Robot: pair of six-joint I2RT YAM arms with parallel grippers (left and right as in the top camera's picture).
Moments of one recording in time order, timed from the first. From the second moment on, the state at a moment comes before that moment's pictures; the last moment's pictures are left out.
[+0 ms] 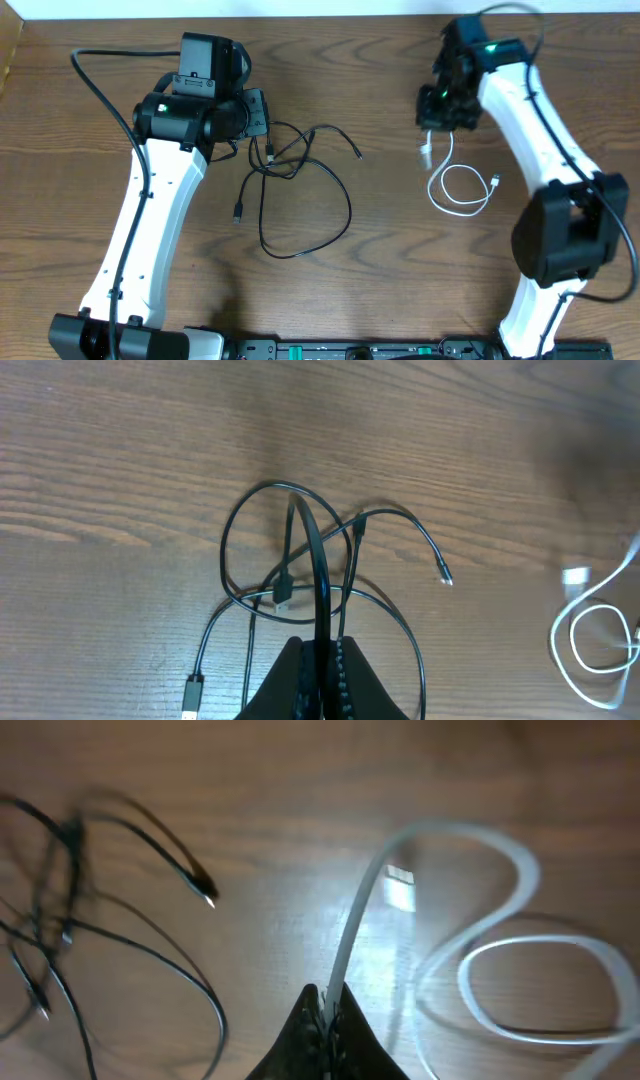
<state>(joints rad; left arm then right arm) -0.17 1.54 1.52 -0.99 0.10 -0.29 0.19 2.01 1.83 -1.17 -0.20 0.35</state>
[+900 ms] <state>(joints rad) -0.17 1.54 1.52 -0.98 0.10 -0.29 -0.33 2.03 2.48 -0.58 0.03 0.38</state>
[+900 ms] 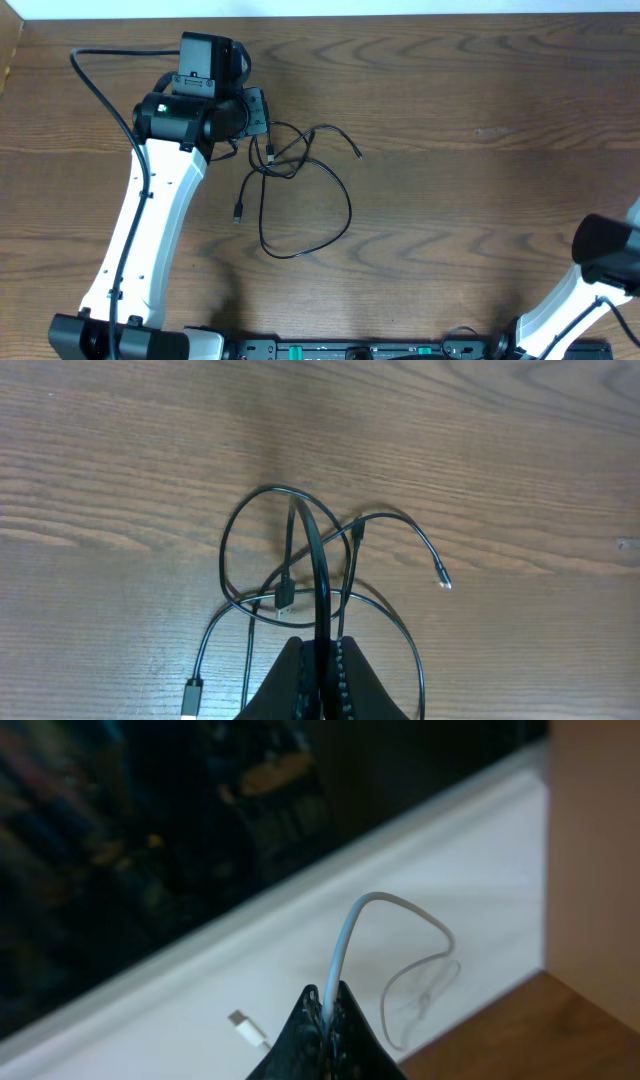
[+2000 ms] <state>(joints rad) -0.17 1.48 1.52 -0.79 0.31 -0.16 -0.30 2.15 2.49 -1.21 -0.53 0.26</state>
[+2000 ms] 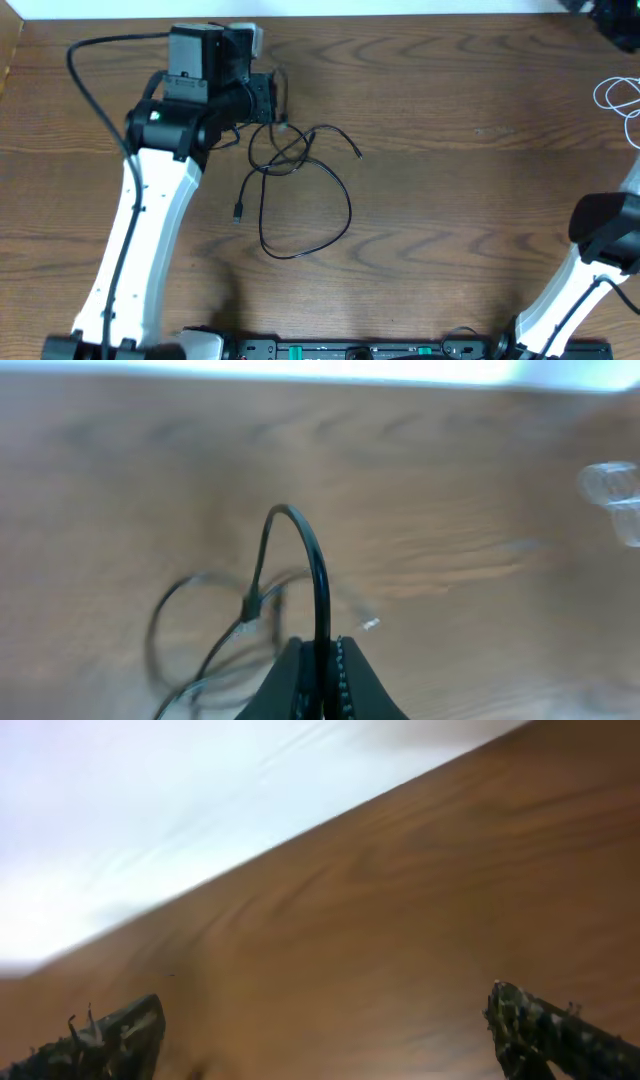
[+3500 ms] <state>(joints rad) -0.17 0.90 1.56 -0.52 -0.35 -0.21 0.46 2.15 1.99 -1.21 -0.64 -0.24</state>
